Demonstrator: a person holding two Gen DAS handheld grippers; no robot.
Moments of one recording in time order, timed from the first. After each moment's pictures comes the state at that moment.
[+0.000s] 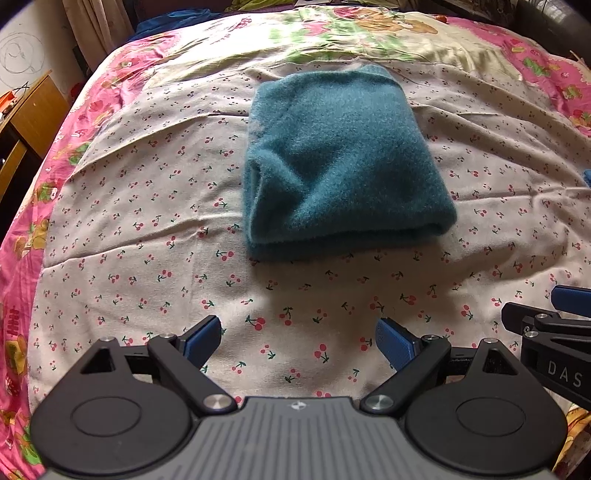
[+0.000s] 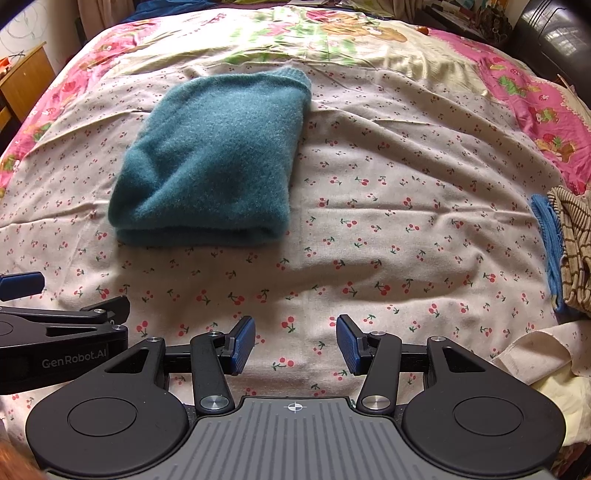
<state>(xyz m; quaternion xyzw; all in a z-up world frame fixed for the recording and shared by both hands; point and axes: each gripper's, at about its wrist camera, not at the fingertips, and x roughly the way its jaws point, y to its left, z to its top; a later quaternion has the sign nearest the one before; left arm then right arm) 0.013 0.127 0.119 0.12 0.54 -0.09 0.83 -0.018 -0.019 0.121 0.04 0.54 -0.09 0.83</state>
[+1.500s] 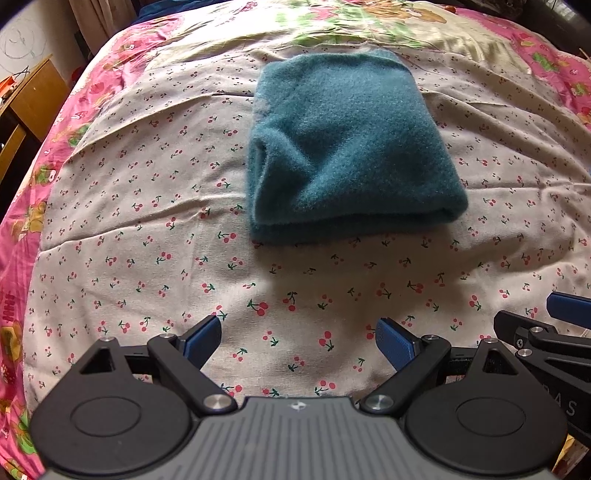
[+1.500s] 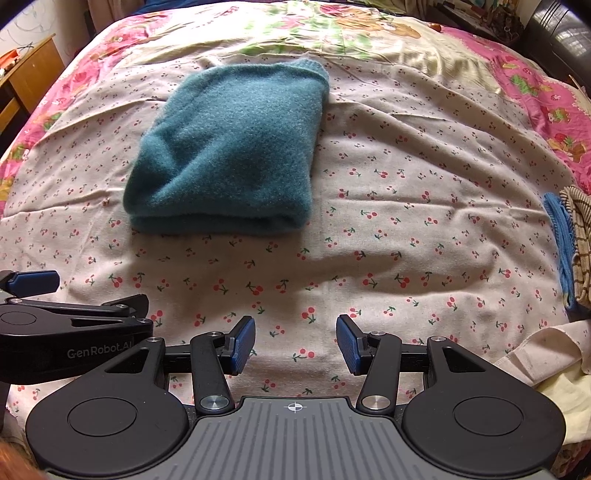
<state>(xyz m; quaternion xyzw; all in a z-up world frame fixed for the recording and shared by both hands) 0.017 0.131 0.109 0.11 0.56 -0.08 0.82 -0.019 -0.005 0.114 0.04 0.55 -0.07 0.83</state>
